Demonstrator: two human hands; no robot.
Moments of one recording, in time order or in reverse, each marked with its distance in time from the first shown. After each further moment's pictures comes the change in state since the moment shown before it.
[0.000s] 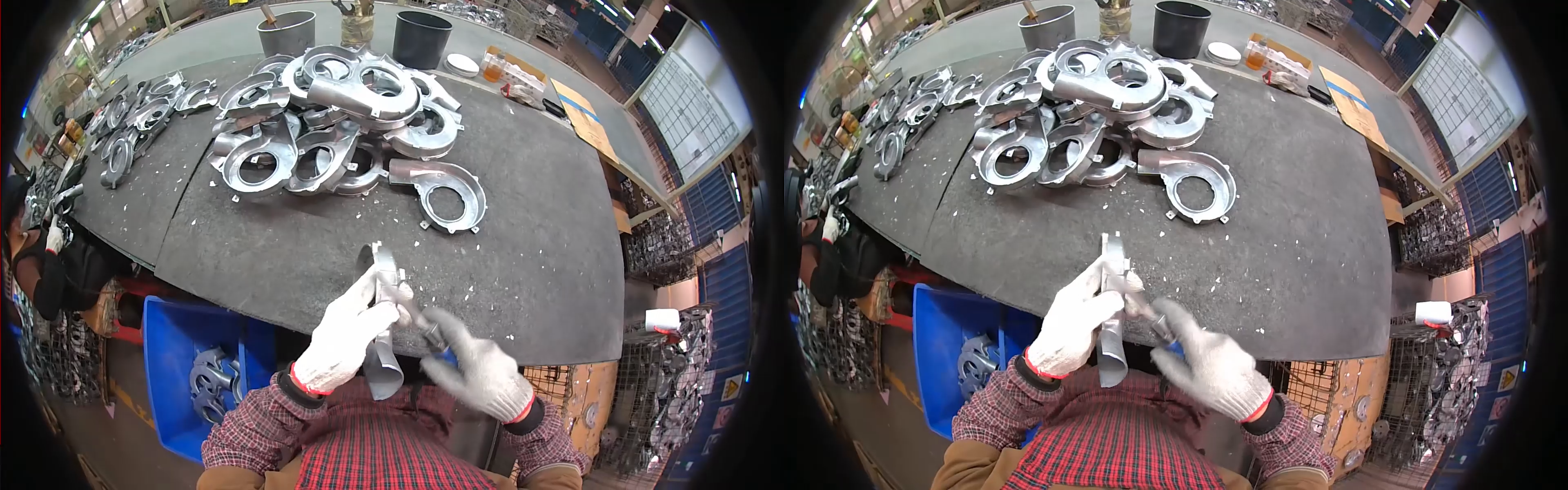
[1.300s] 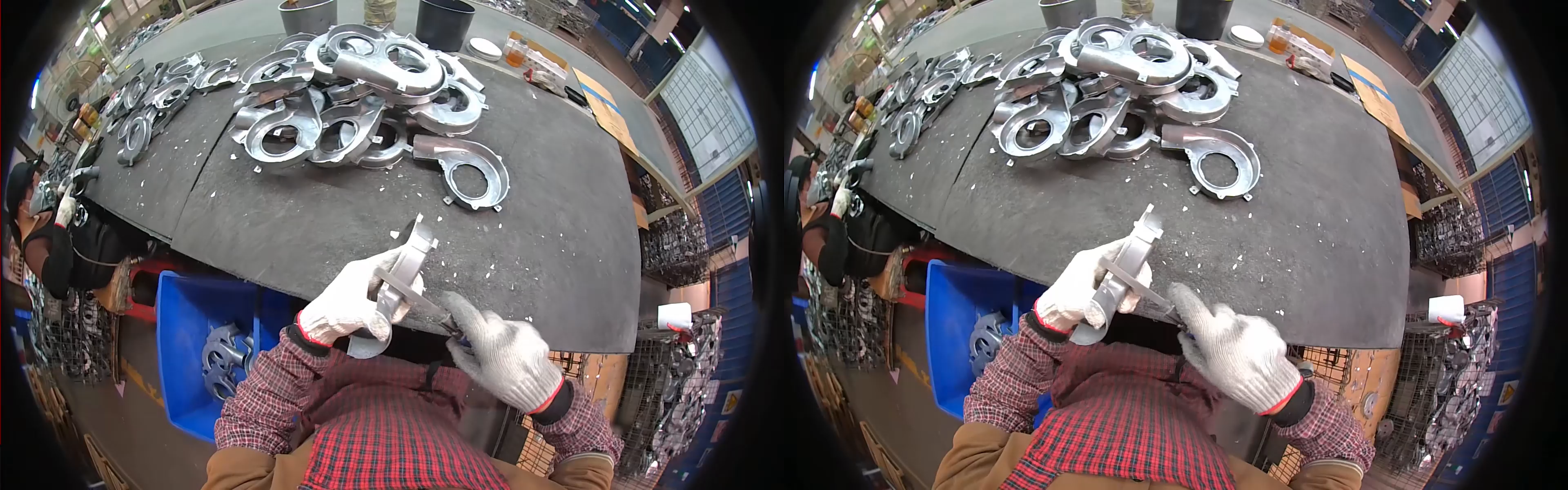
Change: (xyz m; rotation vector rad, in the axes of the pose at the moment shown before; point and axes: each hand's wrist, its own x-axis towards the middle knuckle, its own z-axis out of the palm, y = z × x) left_hand 0.011 0.002 -0.043 0.007 -0.388 -0.060; right_hand -0.010 -0.009 -0.003 -0.331 0.010 -0.159
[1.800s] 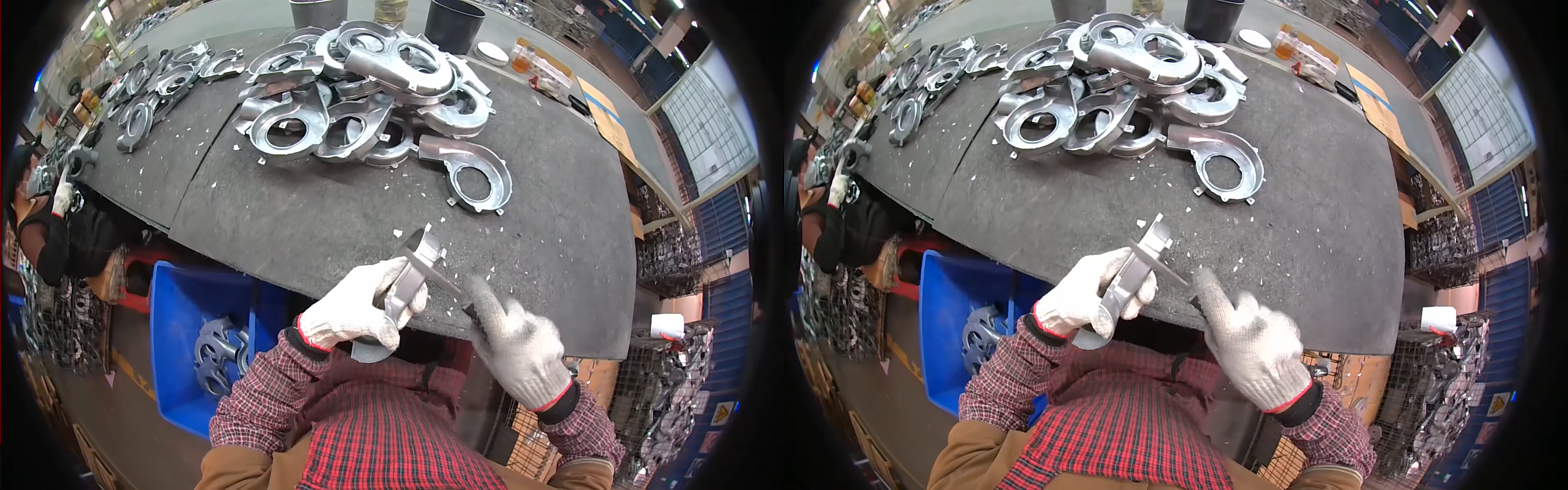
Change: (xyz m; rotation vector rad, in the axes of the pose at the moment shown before) left_hand -0.009 0.005 0.010 -0.010 0.056 -0.124; right_hand 0.001 -0.003 -0.011 -0.394 0.090 0.158
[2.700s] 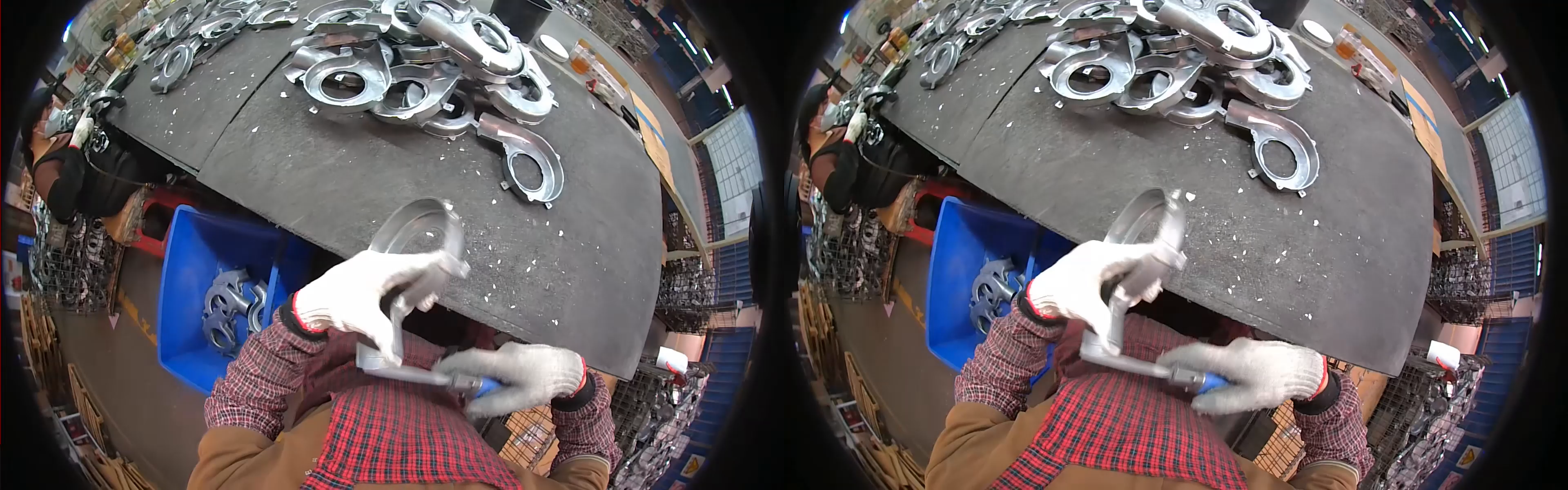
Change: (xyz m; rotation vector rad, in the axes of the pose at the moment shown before) left_hand -0.056 -0.008 -0.028 0.393 0.017 0.196; right_hand 0.031 0.006 0.010 0.920 -1.082 -0.520
